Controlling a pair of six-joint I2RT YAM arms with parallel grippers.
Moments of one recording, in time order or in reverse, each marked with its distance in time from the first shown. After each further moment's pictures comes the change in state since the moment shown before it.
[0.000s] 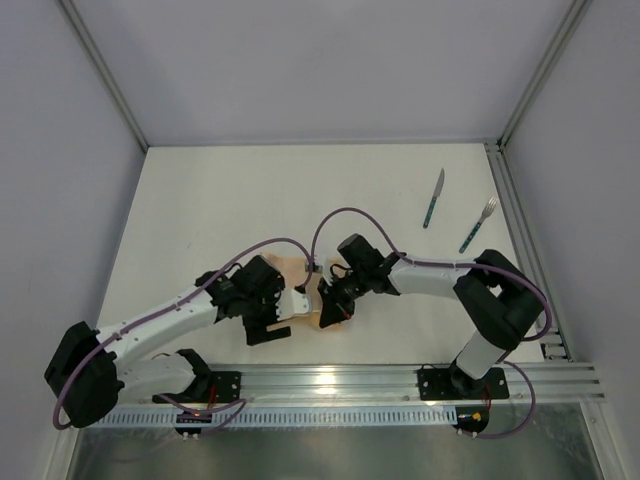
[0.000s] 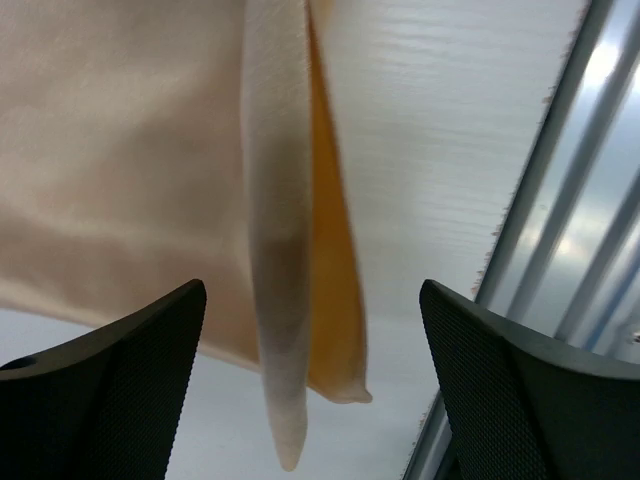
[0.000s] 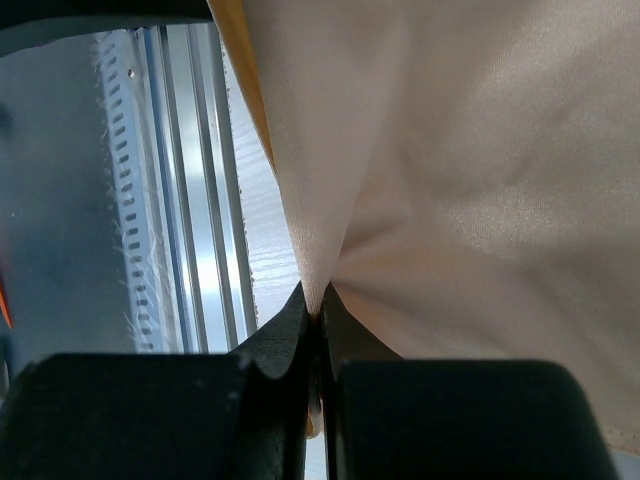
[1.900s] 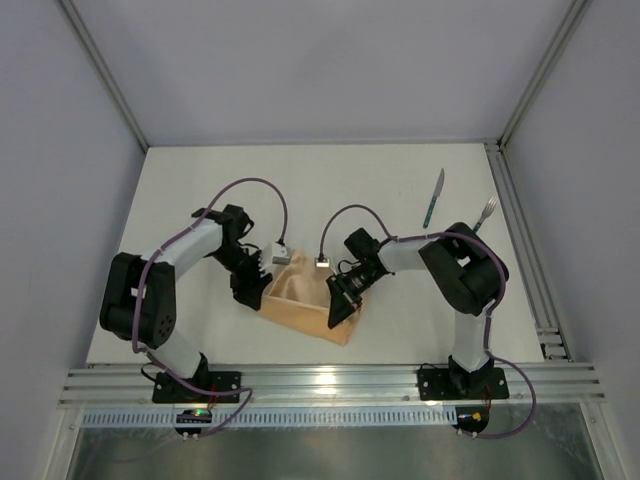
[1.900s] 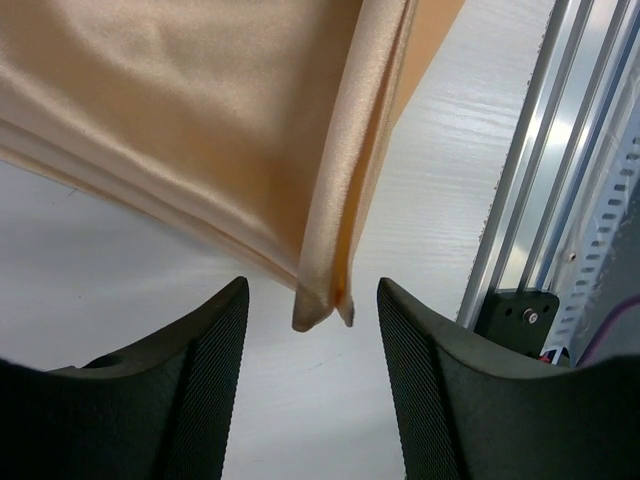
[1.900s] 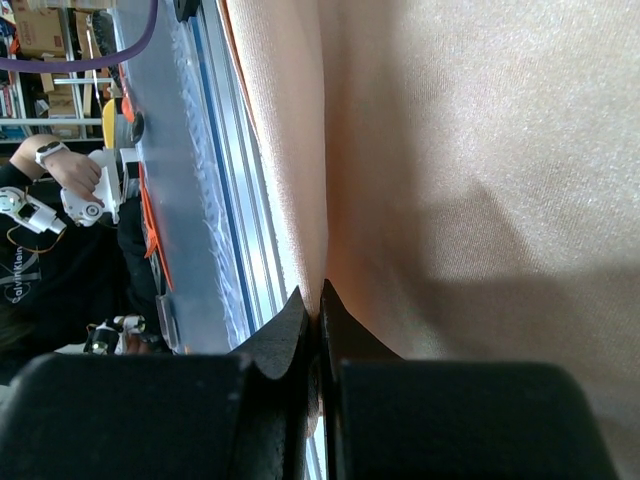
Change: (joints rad) left arm 0.496 0.496 0.352 -0.322 0.389 0.412; right arm -0.146 0.278 0.137 -0.241 -0.276 -0.029
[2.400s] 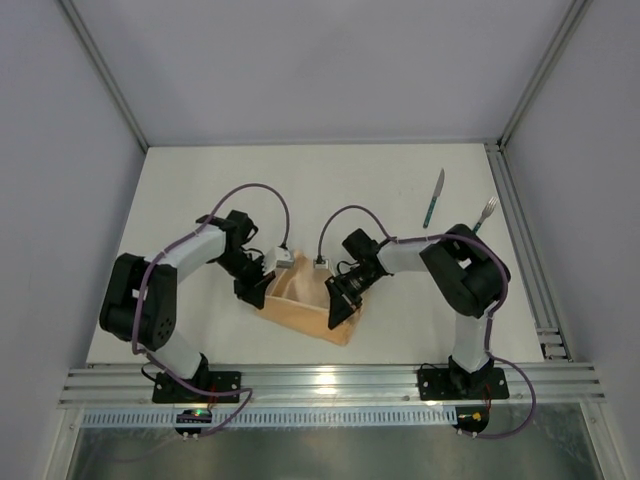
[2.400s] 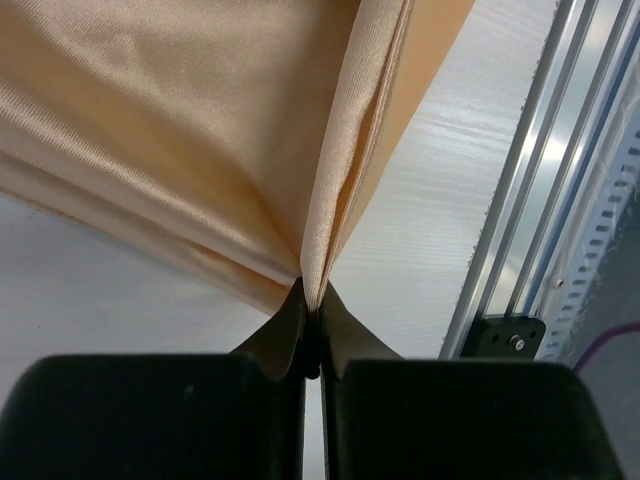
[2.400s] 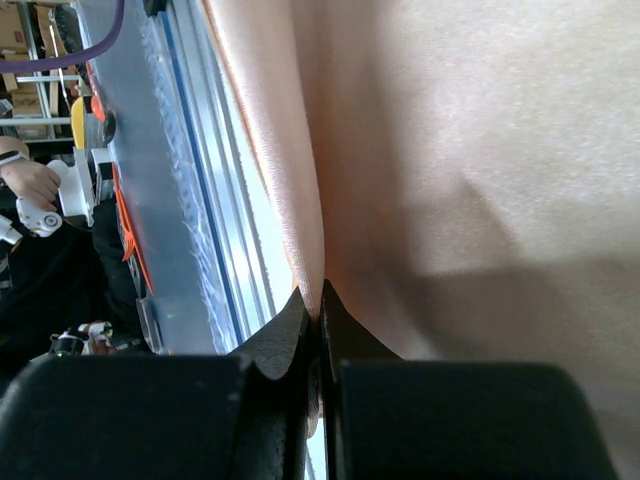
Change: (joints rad) left arm -0.034 -0.003 -0.060 0.086 0.015 -0.089; right arm 0.006 -0.006 0.000 0.000 0.059 0.003
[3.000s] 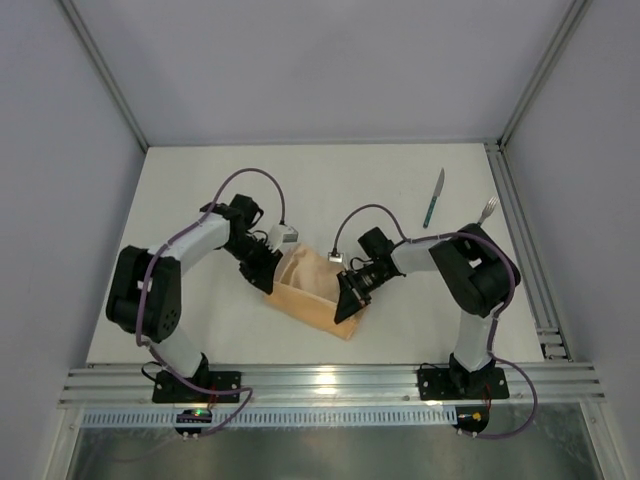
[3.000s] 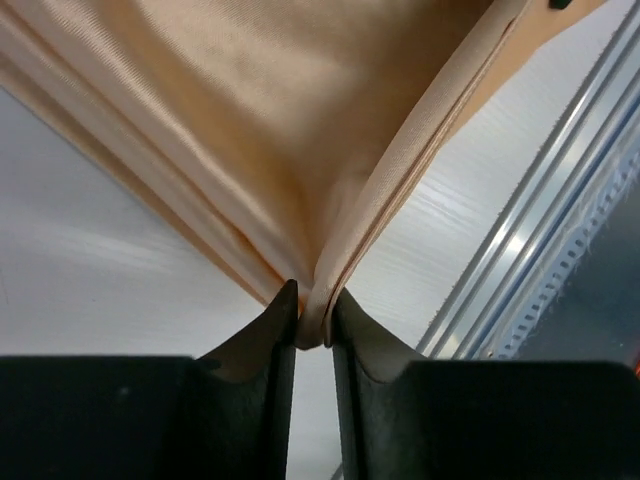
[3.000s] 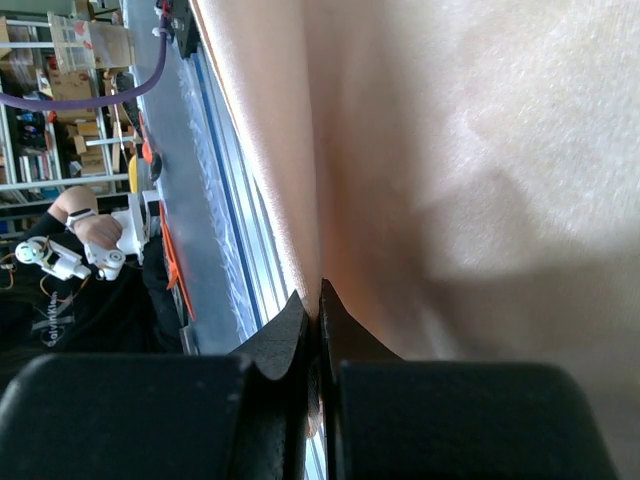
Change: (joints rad) left arm -0.008 0.013 0.118 0.034 -0.021 -0.351; right arm -0.084 -0.057 -0.093 0.109 -0.066 0.113
